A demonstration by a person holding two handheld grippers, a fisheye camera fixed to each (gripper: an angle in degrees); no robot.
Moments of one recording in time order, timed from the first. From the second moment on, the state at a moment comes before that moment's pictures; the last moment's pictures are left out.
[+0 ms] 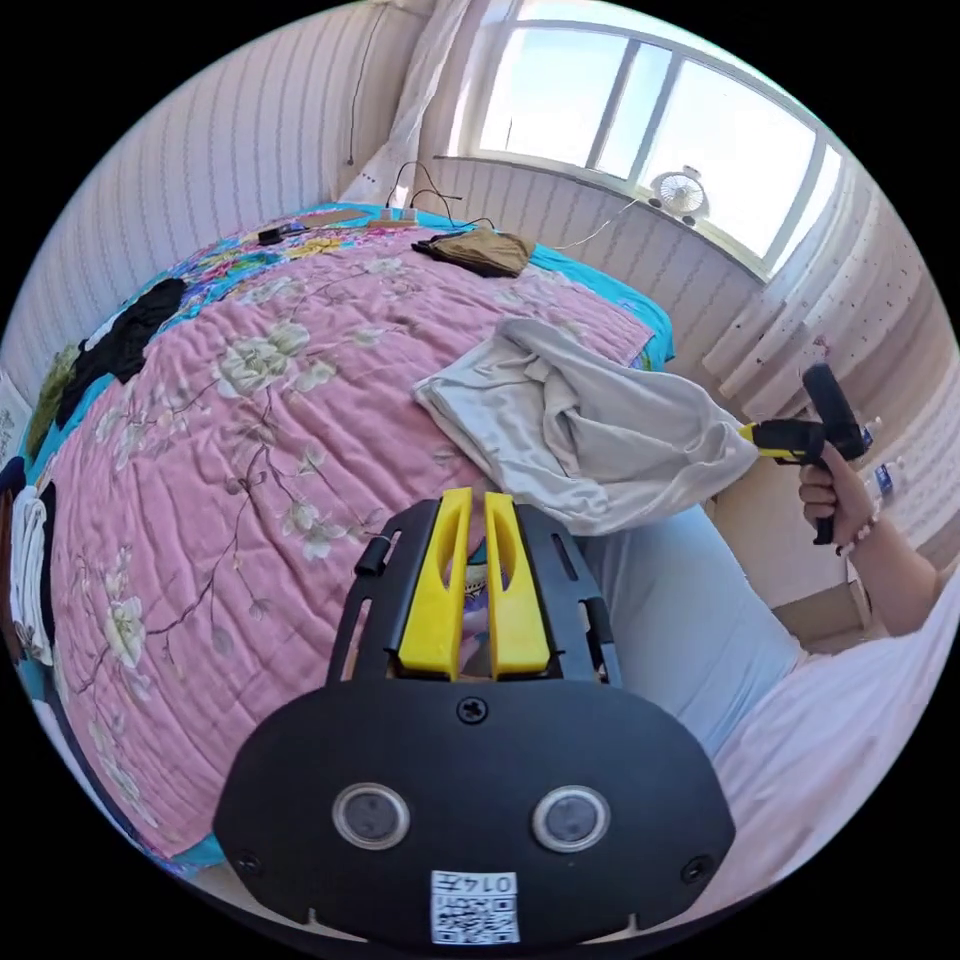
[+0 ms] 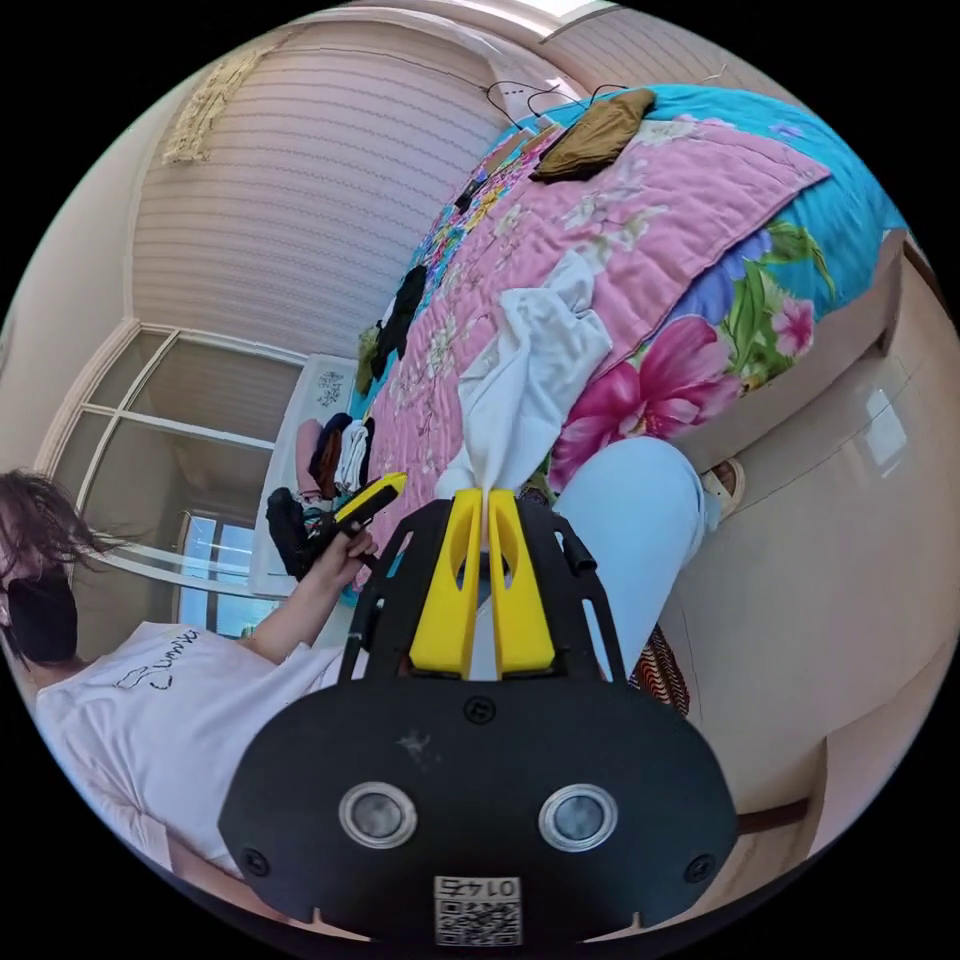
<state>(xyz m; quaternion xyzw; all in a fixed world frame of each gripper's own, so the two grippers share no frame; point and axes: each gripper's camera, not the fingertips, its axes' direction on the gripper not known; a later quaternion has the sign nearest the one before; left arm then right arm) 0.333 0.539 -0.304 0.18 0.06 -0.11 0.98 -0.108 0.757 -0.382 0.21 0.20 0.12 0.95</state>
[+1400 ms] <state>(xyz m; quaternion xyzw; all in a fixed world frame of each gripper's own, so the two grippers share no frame) 0.335 0.409 -0.361 0.15 0.15 0.11 0.97 -0.131 0.771 -0.478 0.21 0.21 0.18 0.94</state>
